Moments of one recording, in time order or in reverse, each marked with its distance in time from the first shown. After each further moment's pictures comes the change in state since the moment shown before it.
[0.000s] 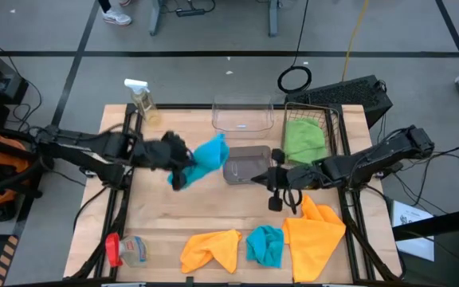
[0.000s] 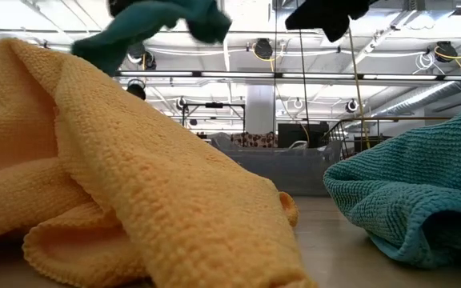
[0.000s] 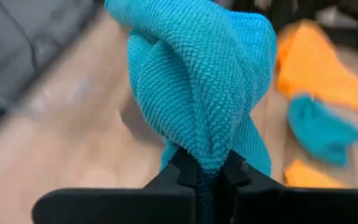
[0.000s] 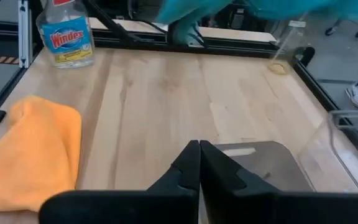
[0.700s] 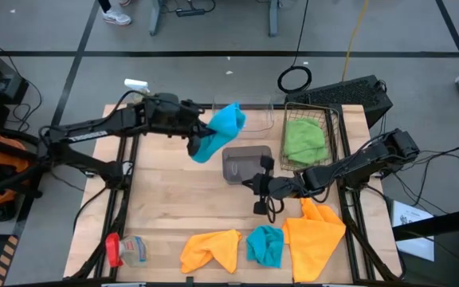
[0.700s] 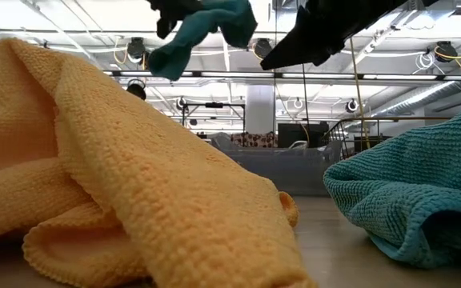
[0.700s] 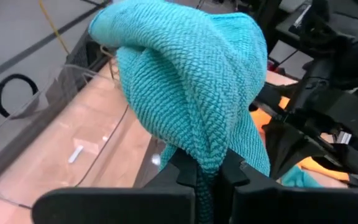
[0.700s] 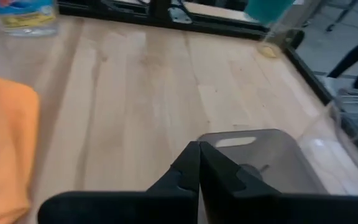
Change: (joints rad) left arm 0.412 0.102 0.044 0.278 0.432 0.165; right arm 0.002 0.202 0.000 0.121 0.102 -0.008
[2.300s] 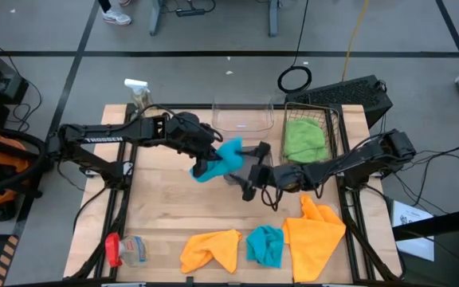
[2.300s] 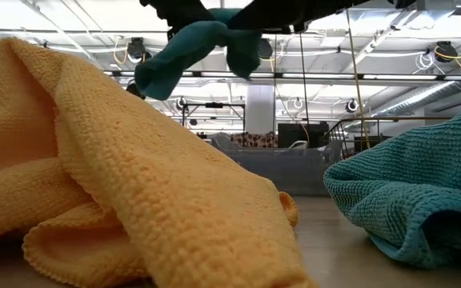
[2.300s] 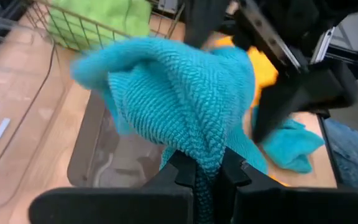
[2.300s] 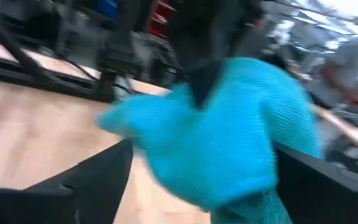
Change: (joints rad) left arm -0.132 0.118 0.000 -0.055 0.077 0.052; right arm -0.067 0.045 0.002 0.442 0.109 -0.382
